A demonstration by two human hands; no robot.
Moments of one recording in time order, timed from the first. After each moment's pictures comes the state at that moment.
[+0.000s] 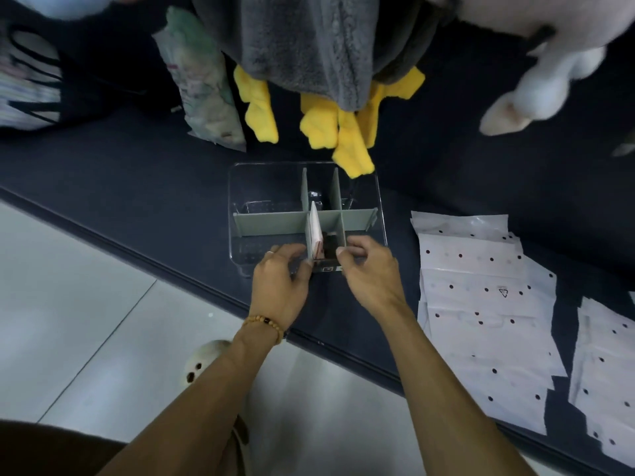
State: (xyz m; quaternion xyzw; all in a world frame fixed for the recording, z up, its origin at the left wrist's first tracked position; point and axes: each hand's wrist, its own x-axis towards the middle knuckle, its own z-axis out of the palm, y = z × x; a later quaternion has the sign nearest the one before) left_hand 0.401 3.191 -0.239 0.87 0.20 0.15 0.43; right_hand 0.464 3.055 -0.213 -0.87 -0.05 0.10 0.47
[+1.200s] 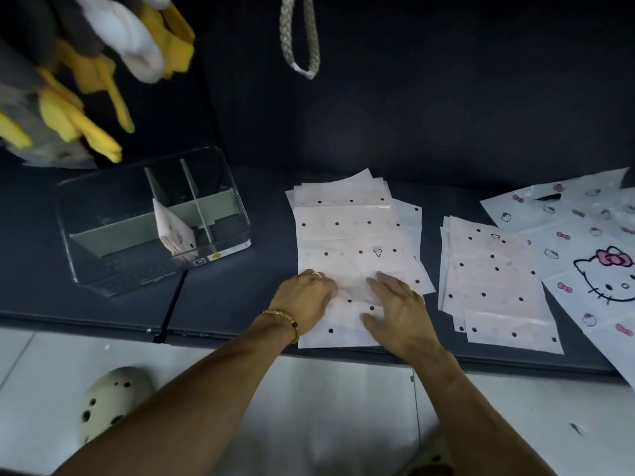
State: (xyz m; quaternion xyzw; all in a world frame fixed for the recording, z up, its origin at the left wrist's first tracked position) left_hand 0.433 2.987 -0.273 0.96 -0.20 -0.08 0.19; right_hand 0.403 2.788 -0.272 -0.98 -0.06 0.10 0.16
